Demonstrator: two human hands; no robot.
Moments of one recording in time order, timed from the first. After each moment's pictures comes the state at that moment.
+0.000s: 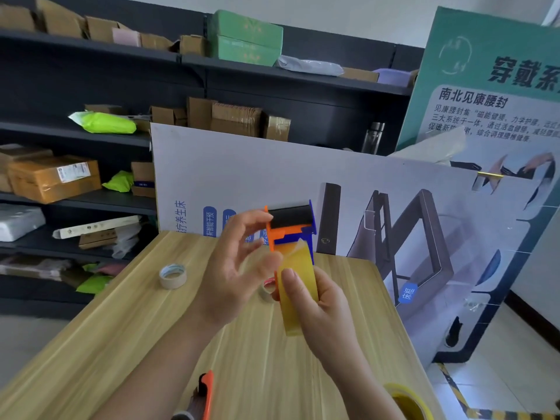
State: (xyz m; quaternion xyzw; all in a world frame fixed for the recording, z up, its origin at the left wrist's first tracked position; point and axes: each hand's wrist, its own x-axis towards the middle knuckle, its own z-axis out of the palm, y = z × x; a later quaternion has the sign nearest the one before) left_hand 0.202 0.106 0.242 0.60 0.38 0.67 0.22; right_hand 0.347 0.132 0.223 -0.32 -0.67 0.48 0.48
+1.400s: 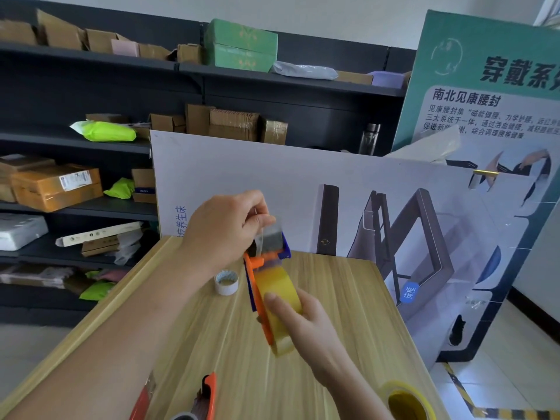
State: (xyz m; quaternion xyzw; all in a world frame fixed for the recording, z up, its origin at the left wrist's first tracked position) left_hand 0.183 0.120 0.303 0.66 0.63 0.40 -0.10; right_hand 0.348 0.124 0.211 -0.35 -0.68 0.55 0.34
